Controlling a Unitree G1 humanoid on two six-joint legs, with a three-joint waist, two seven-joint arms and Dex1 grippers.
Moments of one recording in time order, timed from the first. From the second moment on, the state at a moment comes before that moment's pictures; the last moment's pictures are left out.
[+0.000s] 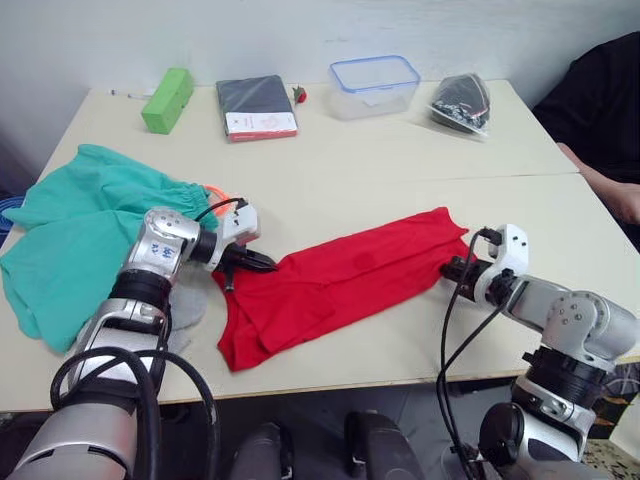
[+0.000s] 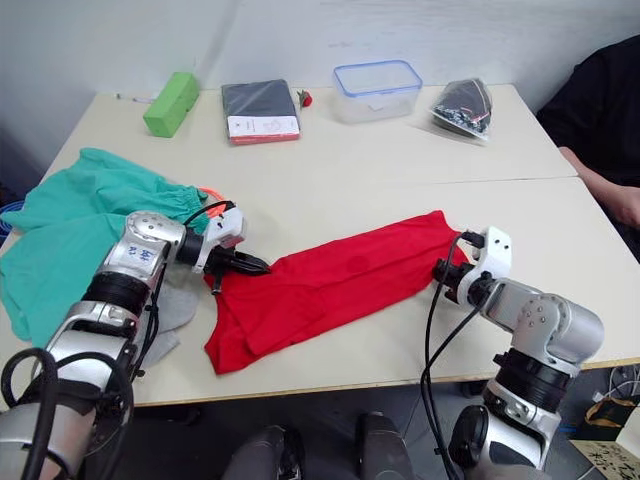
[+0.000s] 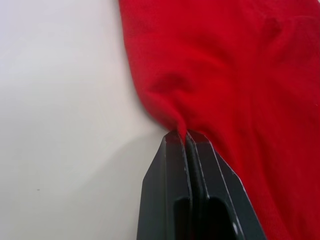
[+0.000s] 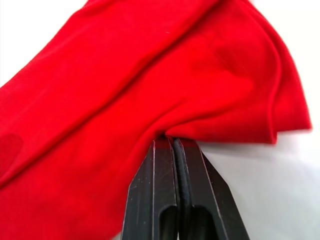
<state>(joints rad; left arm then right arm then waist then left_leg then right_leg) -0.88 0.56 -0.15 0.75 0.04 0.12 -1.36 -0.58 -0.27 -0.55 -0.10 0.42 1.43 0.21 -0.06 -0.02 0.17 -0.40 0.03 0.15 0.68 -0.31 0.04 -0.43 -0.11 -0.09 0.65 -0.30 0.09</state>
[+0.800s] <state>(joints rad) -0.27 0.65 -0.07 -0.25 -0.19 0.69 -1.06 -1.06 -0.32 -0.12 0.80 0.22 0.77 0.37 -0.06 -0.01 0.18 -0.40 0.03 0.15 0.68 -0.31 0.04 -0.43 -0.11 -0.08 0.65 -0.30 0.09</state>
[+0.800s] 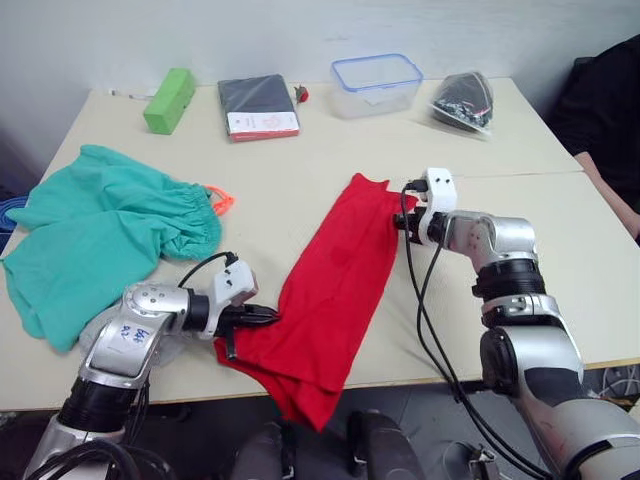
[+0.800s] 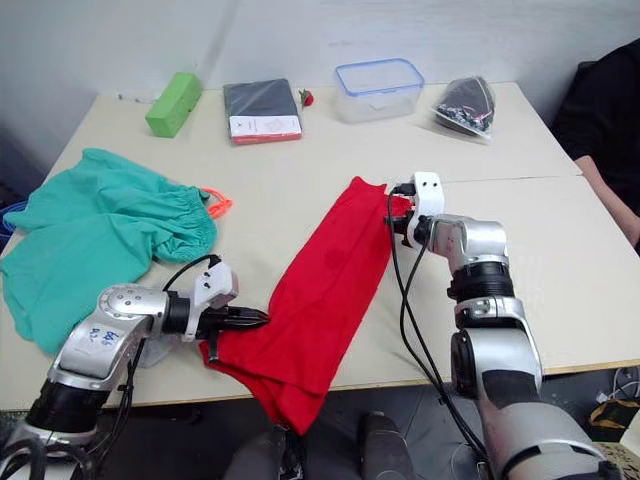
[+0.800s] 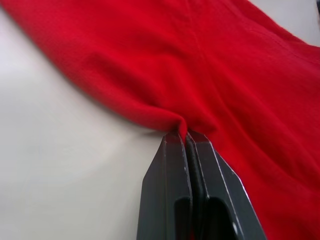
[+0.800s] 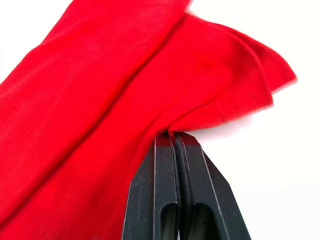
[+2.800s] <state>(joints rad) -1.21 0.35 -0.21 1.15 -0.11 0.34 -1.10 -0.32 -0.46 -0.33 -0.51 0.71 1.61 0.52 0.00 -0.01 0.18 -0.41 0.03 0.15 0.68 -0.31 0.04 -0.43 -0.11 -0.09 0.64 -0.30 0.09</state>
